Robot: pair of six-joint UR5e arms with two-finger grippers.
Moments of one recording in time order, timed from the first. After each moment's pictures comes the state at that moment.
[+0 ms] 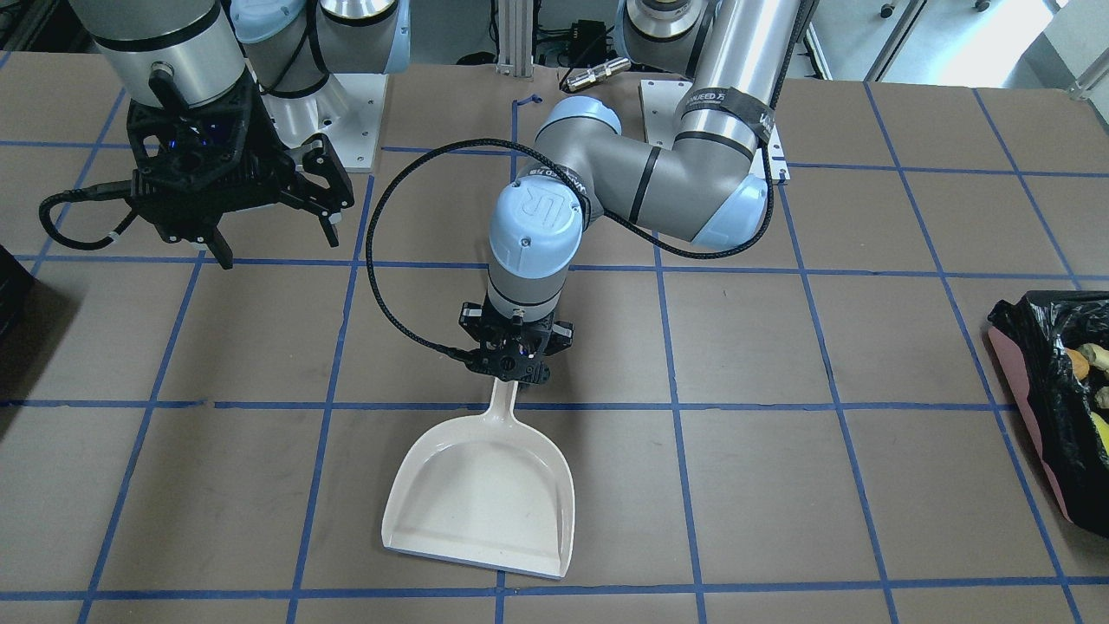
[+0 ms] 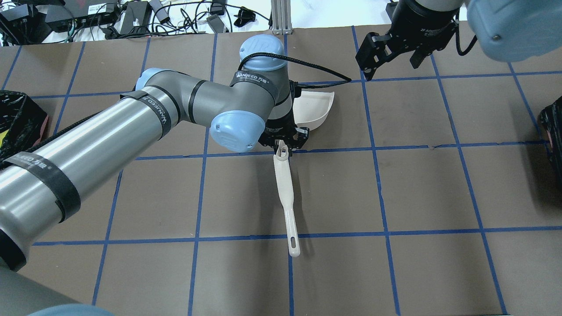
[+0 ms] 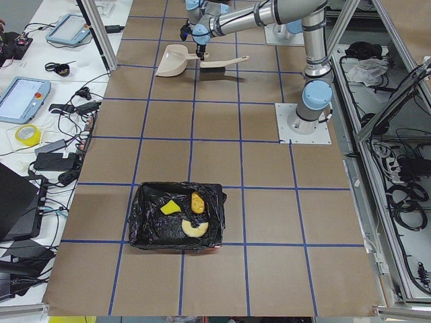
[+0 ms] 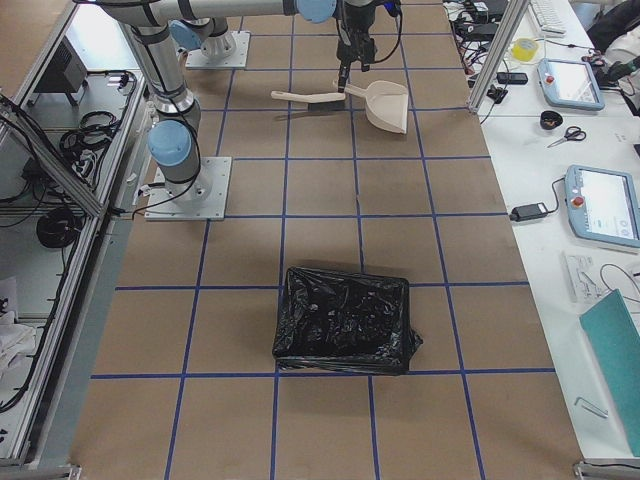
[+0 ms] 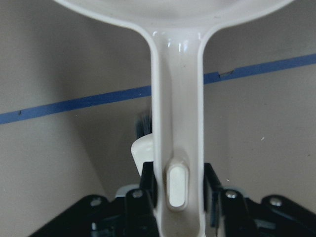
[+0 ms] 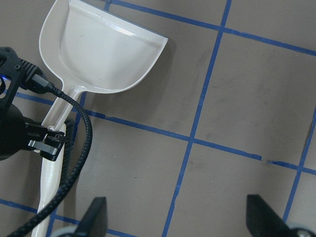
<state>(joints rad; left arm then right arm) -1.94 -2.01 -1.62 -1.15 1.47 -0.19 1.62 -1.51 1.48 -1.66 -1.53 -0.21</state>
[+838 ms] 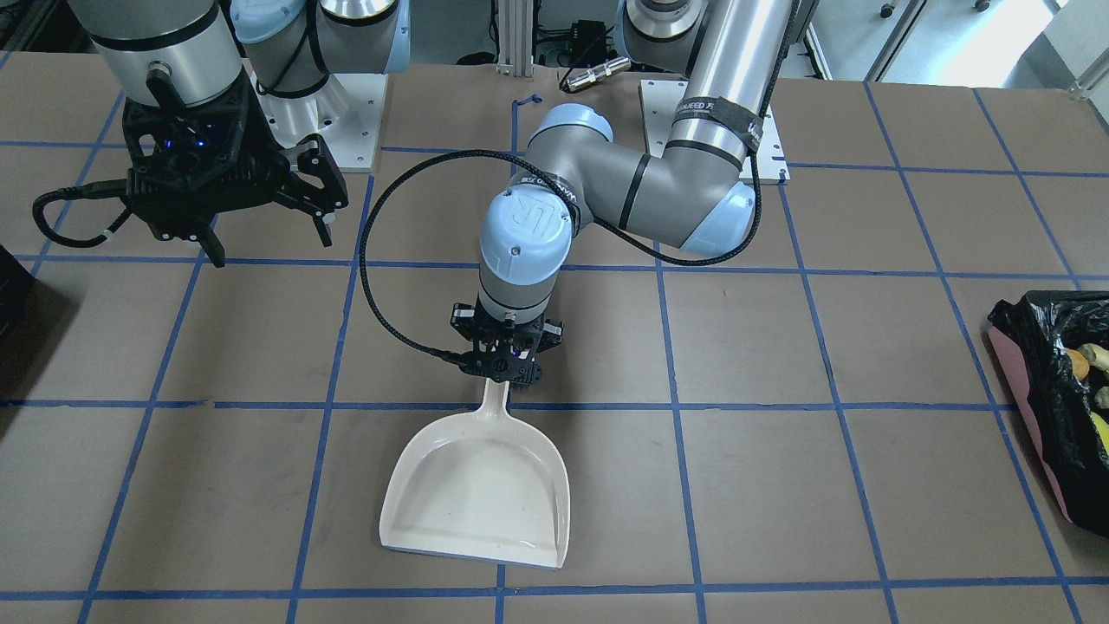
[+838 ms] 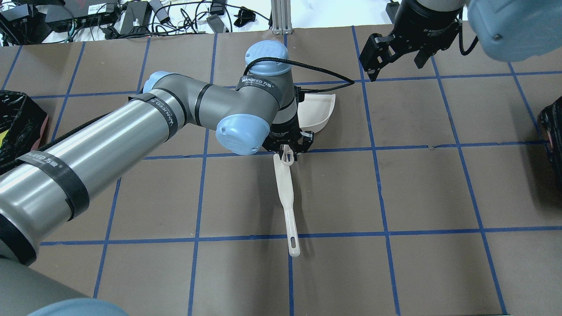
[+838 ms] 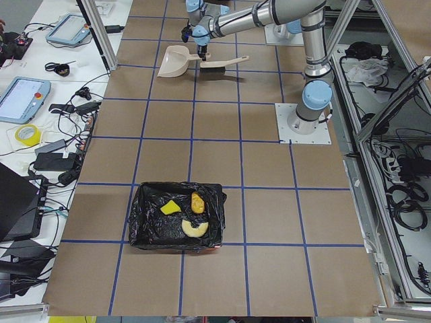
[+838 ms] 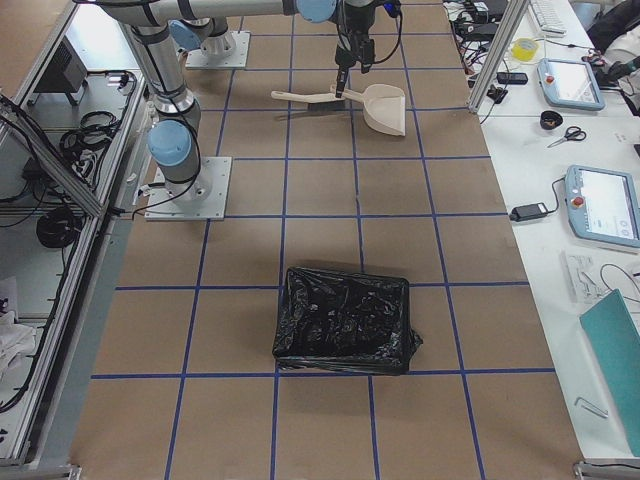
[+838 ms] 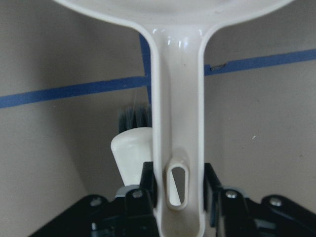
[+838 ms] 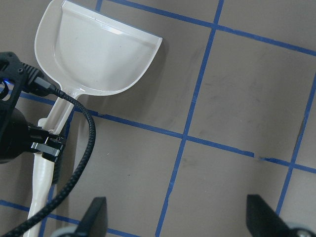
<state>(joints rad) -1.96 -2.03 -1.62 -1.15 1.45 -0.24 1.62 -1.51 1.48 -1.66 -1.55 -0.21</state>
